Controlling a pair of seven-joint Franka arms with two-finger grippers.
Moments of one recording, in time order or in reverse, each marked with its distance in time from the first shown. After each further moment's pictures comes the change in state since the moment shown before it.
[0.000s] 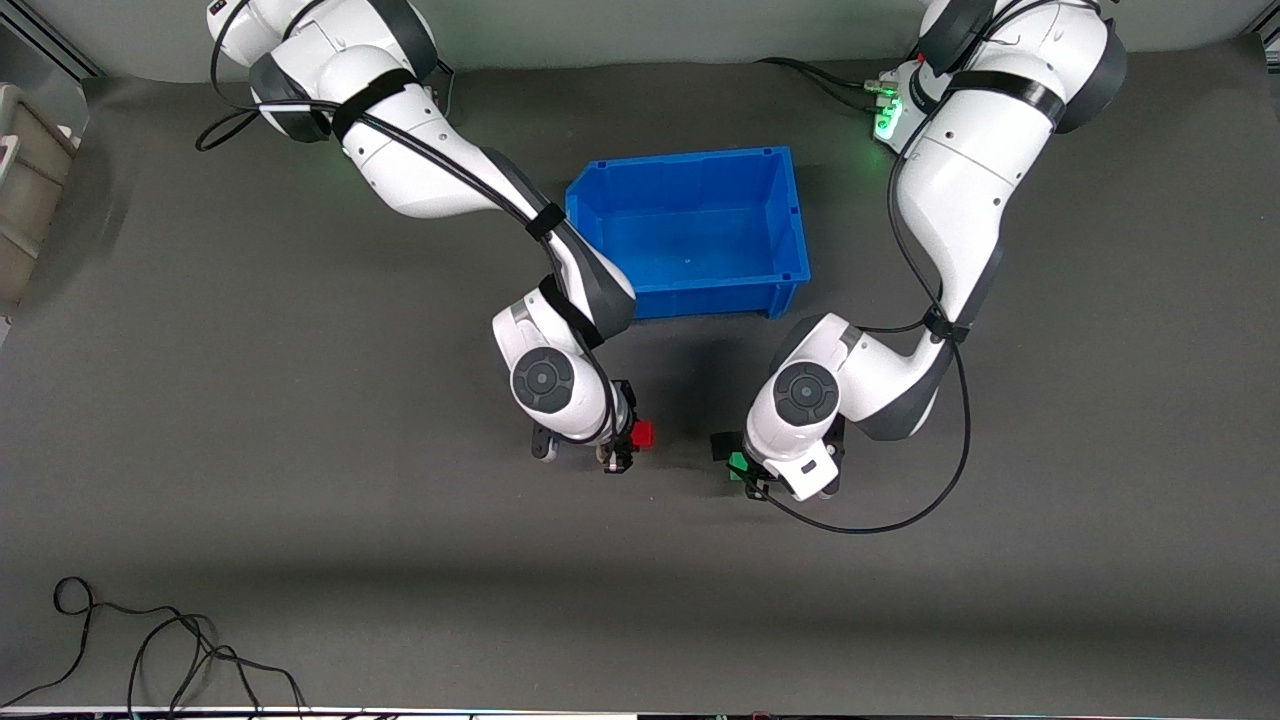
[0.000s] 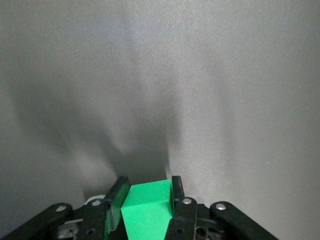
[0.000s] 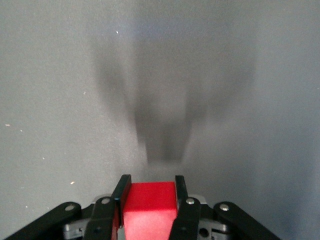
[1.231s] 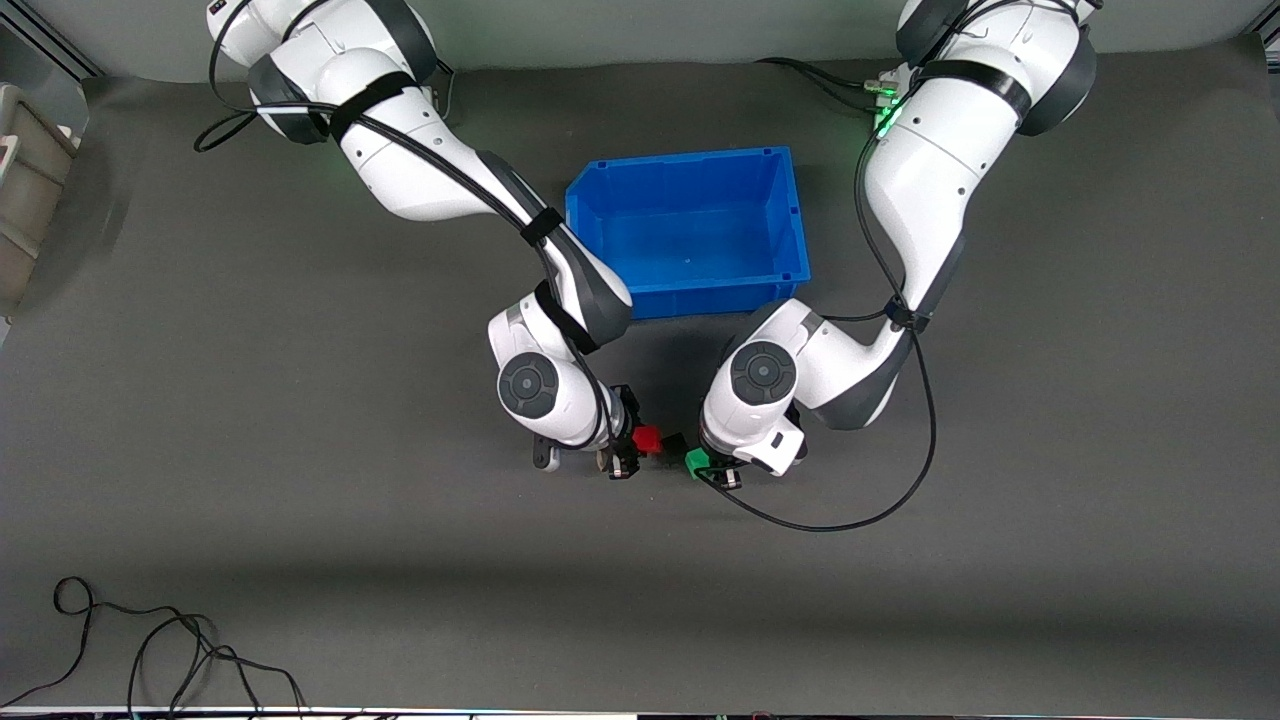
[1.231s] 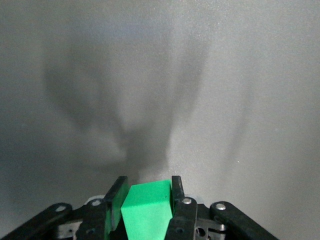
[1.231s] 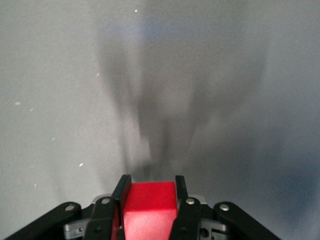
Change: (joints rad) left arm -0.085 0.020 -0.004 0.075 -0.036 -0.001 -0.391; right arm -0.010 0.015 -0.008 0.004 0.088 0.047 -0.102
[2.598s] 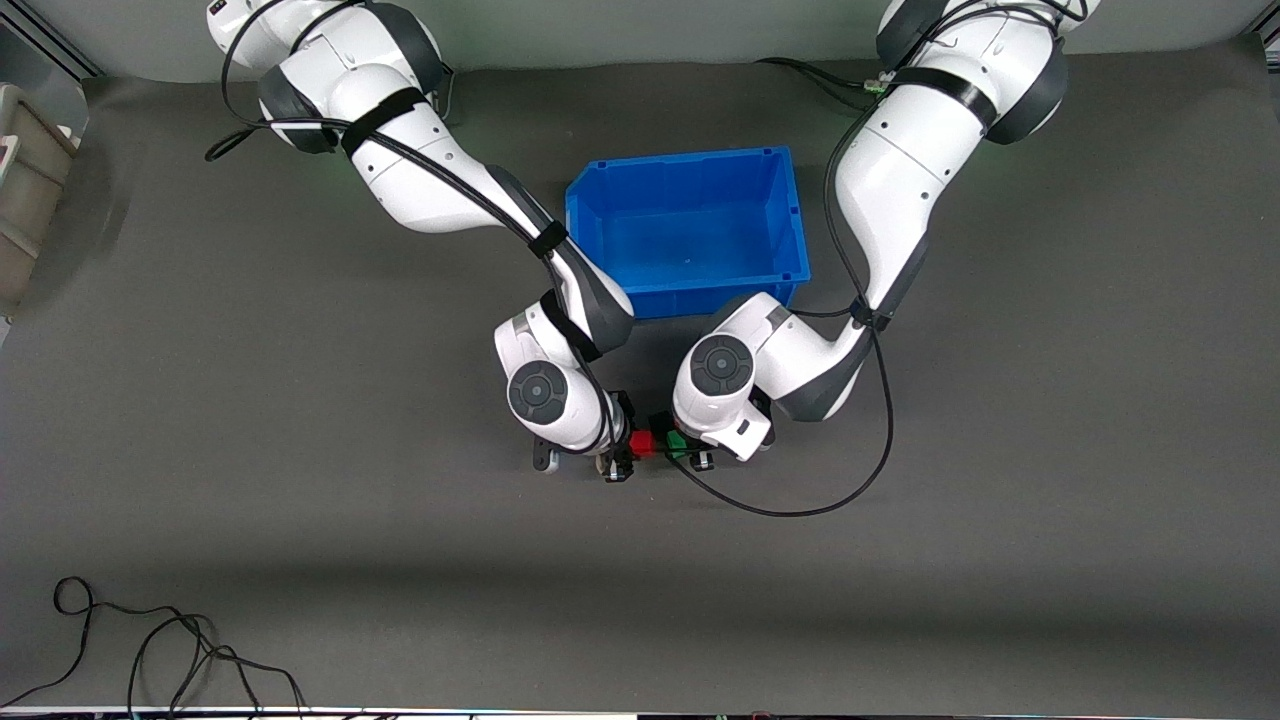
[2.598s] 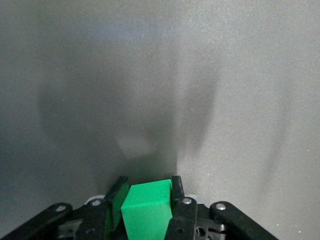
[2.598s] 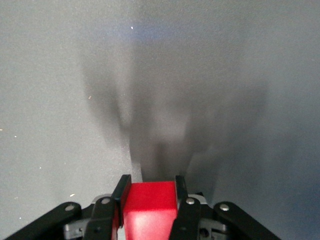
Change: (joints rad) left arm -0.063 0.048 0.002 0.025 0.005 -0.046 -0.004; right arm 0.006 0.034 -0.008 0.007 -0.039 0.010 0.013
